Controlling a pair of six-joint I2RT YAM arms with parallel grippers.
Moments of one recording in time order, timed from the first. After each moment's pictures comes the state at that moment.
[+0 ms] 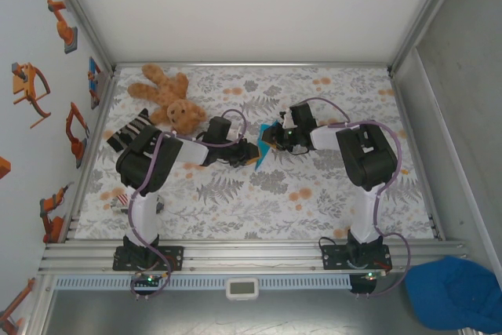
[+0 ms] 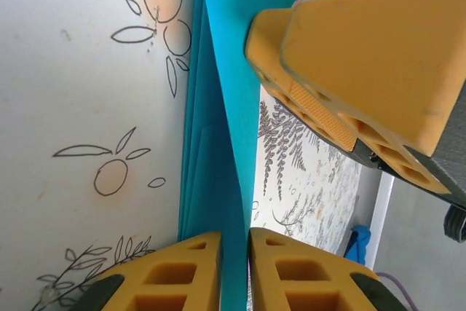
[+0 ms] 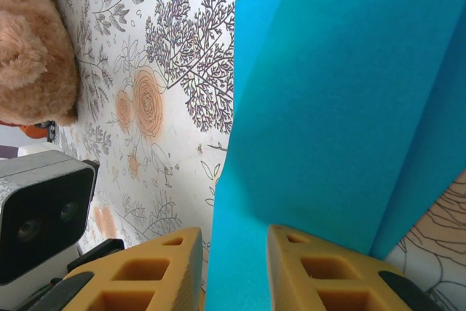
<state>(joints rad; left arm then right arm) -0.61 2.03 0.97 0.28 0.72 -0.93 0.40 2.02 1.08 0.09 -0.64 0.77</state>
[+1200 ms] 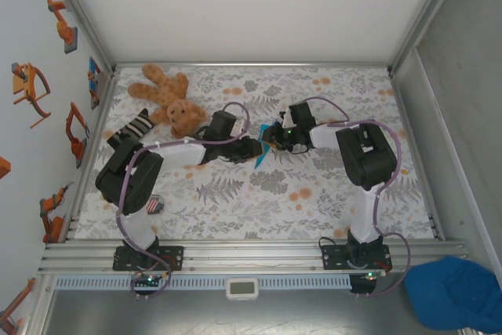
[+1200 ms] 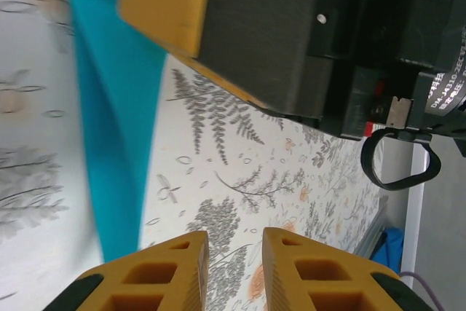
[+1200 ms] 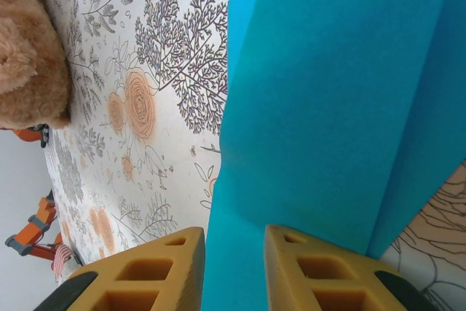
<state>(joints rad) -0.70 1.82 1.01 0.02 0.55 -0.85 0.40 2.03 1.10 0.04 -0.63 0.77</state>
